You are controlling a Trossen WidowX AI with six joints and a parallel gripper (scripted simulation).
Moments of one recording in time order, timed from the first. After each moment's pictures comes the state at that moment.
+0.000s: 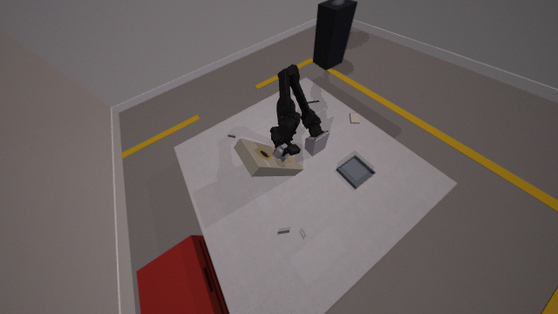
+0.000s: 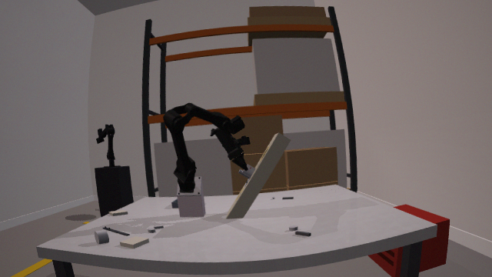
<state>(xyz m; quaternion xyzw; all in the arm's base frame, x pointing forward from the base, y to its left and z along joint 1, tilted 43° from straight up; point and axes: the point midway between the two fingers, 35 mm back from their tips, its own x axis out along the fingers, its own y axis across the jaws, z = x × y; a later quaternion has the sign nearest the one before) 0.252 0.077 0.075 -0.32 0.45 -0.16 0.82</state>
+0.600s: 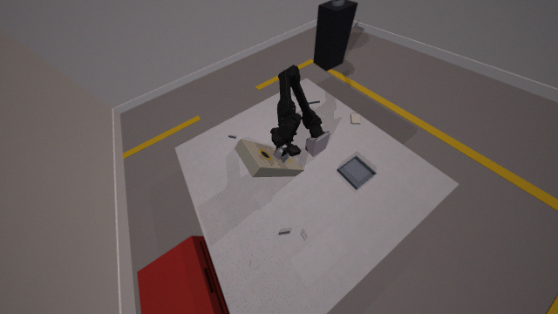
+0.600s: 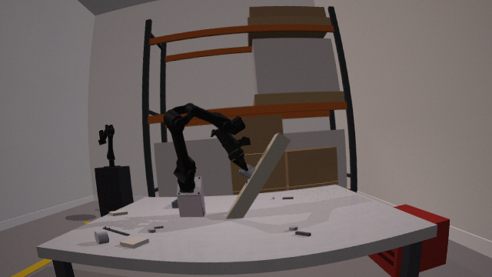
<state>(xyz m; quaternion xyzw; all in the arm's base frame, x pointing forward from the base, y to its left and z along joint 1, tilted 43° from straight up) 0.253 0.075 0.073 -0.32 0.45 -0.16 0.82</state>
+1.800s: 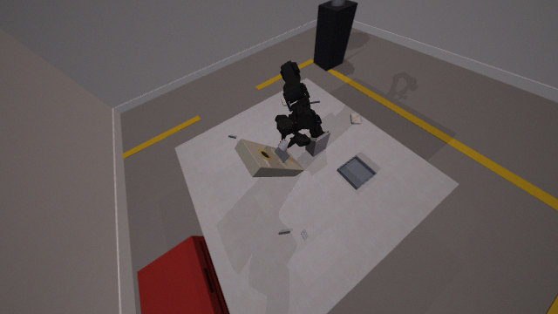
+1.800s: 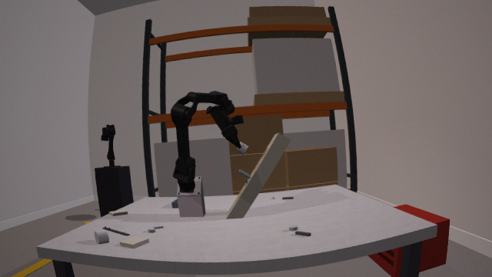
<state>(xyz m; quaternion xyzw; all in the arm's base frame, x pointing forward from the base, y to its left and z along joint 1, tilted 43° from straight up) 0.225 0.162 0.123 -0.32 0.46 -0.16 0.81</state>
